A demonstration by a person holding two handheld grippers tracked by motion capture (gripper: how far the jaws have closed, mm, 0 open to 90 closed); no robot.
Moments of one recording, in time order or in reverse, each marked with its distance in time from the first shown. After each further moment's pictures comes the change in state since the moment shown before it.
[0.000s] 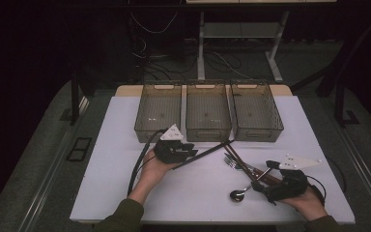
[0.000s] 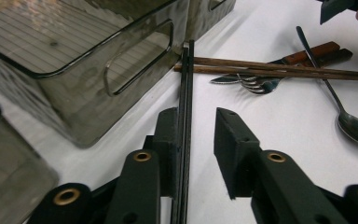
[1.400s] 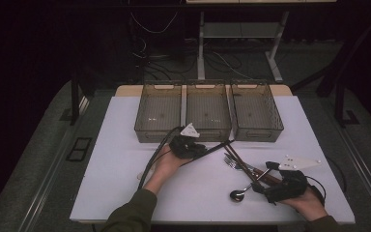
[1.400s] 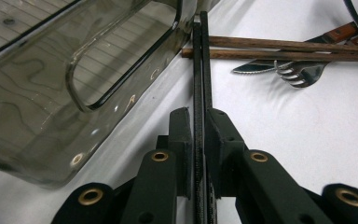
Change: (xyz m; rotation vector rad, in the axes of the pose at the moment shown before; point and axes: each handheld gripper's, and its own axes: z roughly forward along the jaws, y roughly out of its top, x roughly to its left) left arm 0.013 0.005 0.056 0.111 -0.019 0.022; right arm 0.000 -0.003 0.001 0.009 0.010 0.001
